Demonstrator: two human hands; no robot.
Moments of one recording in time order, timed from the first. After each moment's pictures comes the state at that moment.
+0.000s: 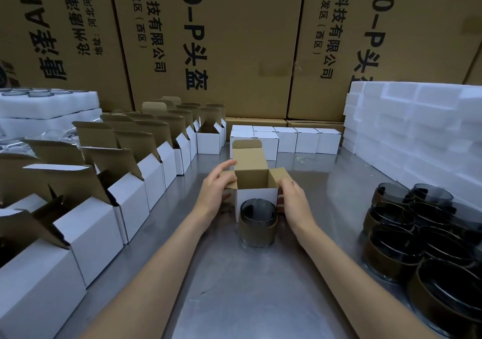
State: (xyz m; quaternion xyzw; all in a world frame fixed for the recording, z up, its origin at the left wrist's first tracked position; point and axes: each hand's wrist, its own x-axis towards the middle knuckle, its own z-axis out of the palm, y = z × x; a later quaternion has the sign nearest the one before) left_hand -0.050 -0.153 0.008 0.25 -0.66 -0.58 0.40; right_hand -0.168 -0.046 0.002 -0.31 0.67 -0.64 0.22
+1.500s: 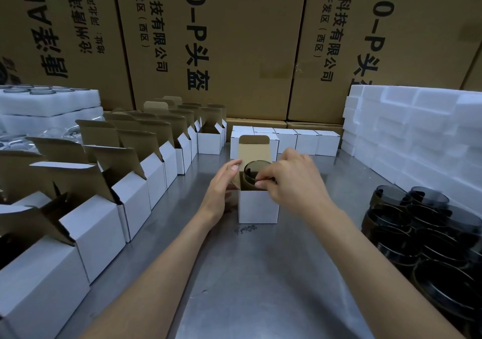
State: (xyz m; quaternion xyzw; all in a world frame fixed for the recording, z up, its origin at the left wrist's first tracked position) left_hand -0.052 -0.149 0.003 0.20 -0.69 -0.57 0.40; right_hand -0.149 -0.023 0.072 -0.60 0.75 -0.18 -0.21
